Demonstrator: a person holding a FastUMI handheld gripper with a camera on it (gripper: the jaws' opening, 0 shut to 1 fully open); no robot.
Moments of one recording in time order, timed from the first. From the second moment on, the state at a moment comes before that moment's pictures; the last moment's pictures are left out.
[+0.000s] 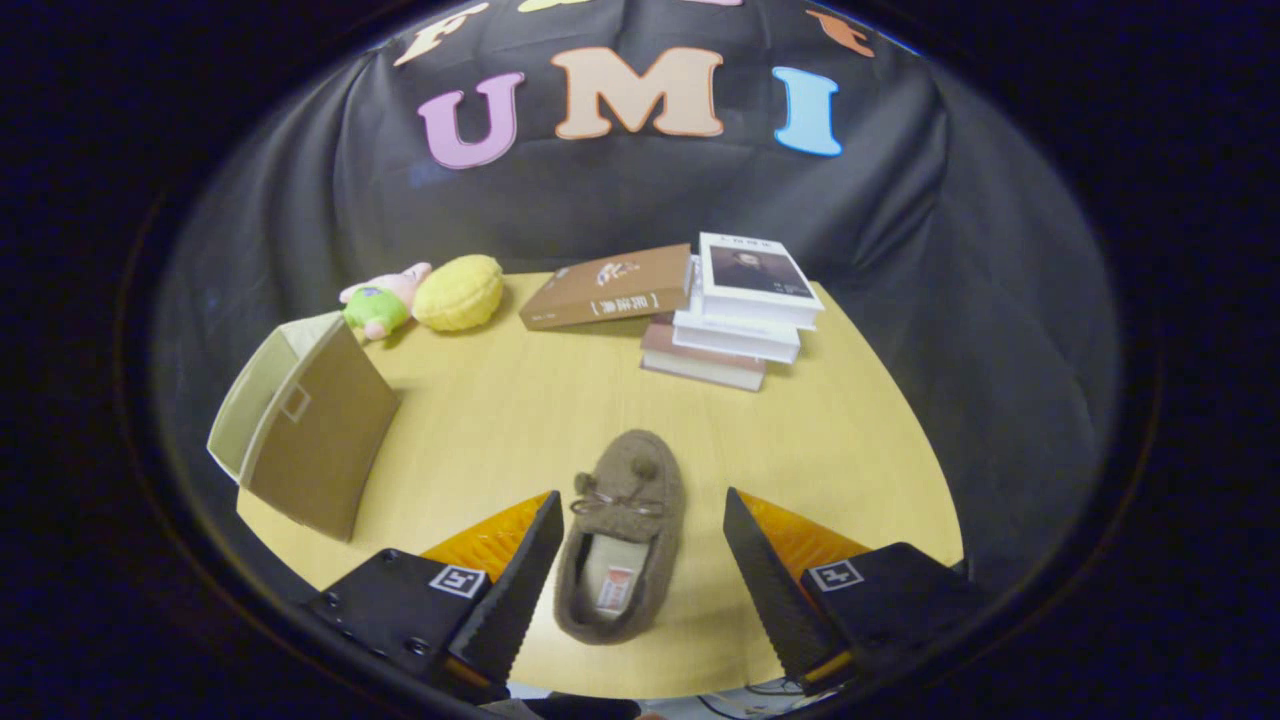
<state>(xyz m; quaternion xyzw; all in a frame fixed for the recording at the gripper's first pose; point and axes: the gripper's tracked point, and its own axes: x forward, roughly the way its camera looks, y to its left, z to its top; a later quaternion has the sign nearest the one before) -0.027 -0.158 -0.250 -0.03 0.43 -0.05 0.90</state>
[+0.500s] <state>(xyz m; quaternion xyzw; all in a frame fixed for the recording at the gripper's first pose) -0.052 -0.178 -0.339 -0.02 0.53 -0.03 0.85</state>
